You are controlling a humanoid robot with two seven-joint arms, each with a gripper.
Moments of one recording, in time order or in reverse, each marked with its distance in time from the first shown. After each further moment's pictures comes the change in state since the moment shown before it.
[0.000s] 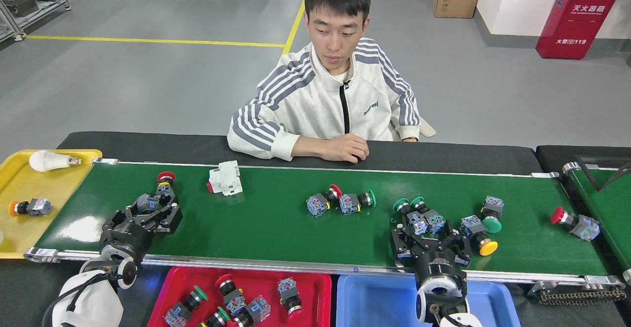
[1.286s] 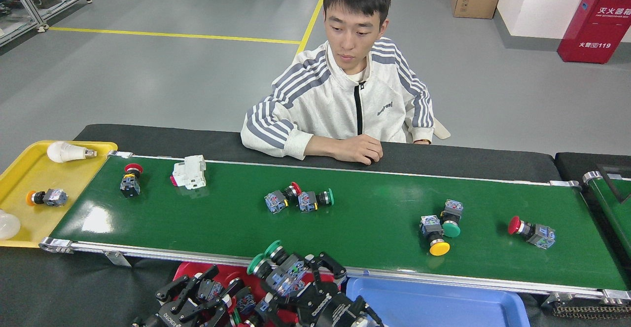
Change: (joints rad) left arm 0.562 -0.105 0.108 -0.681 0.022 -0.474 -0.012; right arm 0.128 -0.015 0.489 -0.269 0.037 -0.539 0.028
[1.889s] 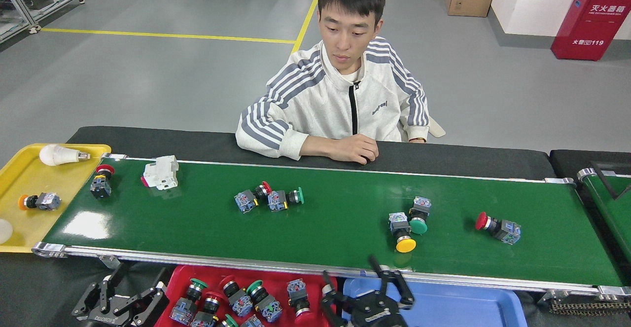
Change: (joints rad) left arm 0.034 -0.010 0.185 0.004 0.000 0.287 0.005; right arm 0.248 -0.007 -0.261 -0.179 -0.009 0.598 -0.178
